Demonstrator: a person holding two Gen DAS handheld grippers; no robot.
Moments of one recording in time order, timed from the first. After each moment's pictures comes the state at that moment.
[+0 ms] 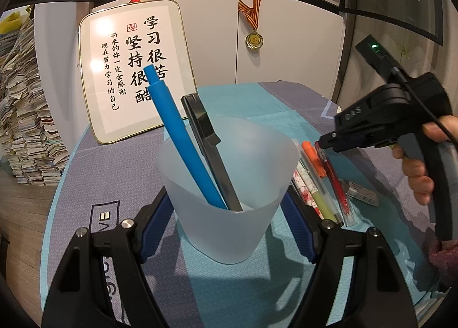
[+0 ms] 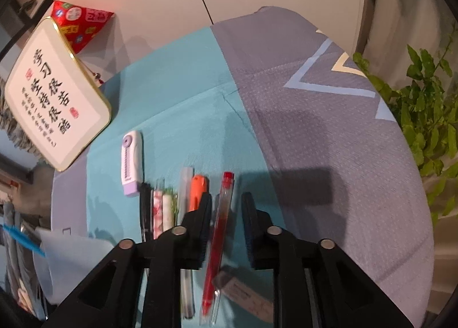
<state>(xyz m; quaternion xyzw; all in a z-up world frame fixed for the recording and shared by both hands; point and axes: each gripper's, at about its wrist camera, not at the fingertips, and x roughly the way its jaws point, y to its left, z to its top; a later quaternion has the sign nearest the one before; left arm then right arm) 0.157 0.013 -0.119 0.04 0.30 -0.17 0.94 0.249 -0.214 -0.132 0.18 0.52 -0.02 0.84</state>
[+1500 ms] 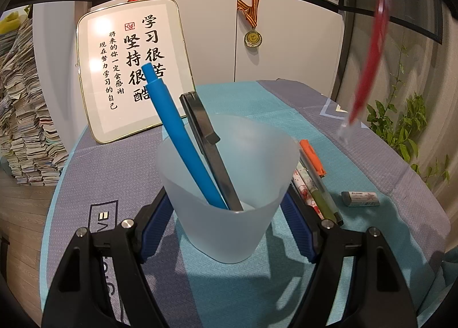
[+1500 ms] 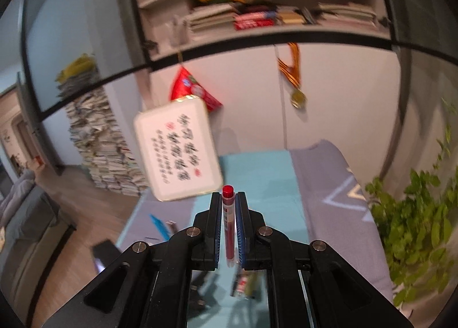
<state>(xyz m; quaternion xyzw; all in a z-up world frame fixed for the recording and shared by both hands) 0.159 0.008 -0.121 0.04 0.31 -0.18 0.93 0.124 -0.140 0.042 0.08 0.27 0.09 0.96</state>
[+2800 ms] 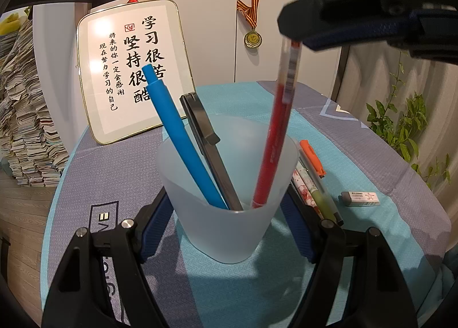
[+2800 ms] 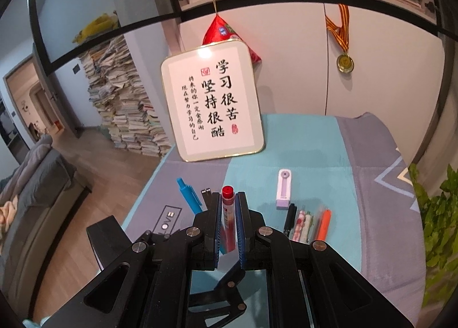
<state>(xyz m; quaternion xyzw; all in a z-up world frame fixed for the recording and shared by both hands) 0.160 0.009 -0.120 0.05 0.31 -0.18 0.93 0.163 -0.088 -0.011 0.05 0.36 0.16 0.92</state>
